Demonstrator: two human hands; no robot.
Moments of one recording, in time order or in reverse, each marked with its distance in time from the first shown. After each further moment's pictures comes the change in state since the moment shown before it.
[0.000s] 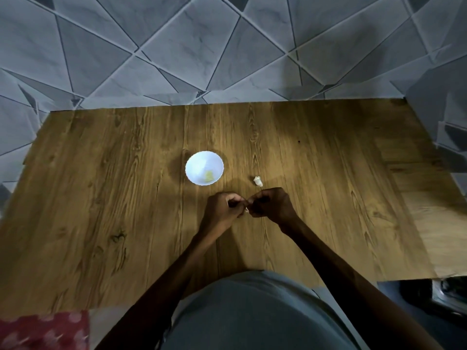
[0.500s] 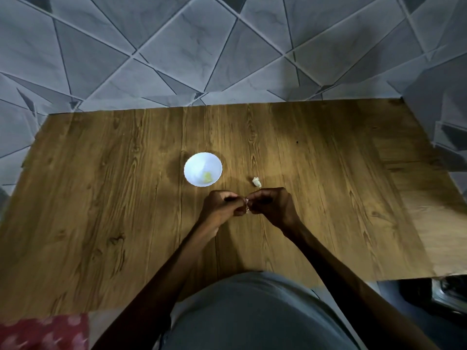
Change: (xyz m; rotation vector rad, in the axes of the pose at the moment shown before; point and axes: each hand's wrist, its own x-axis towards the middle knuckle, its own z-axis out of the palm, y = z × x) left_hand 0.005 0.015 -0.005 -0.360 -0.031 -0.326; right_hand -0.002 0.009 -0.005 -0.140 0.013 -0.321
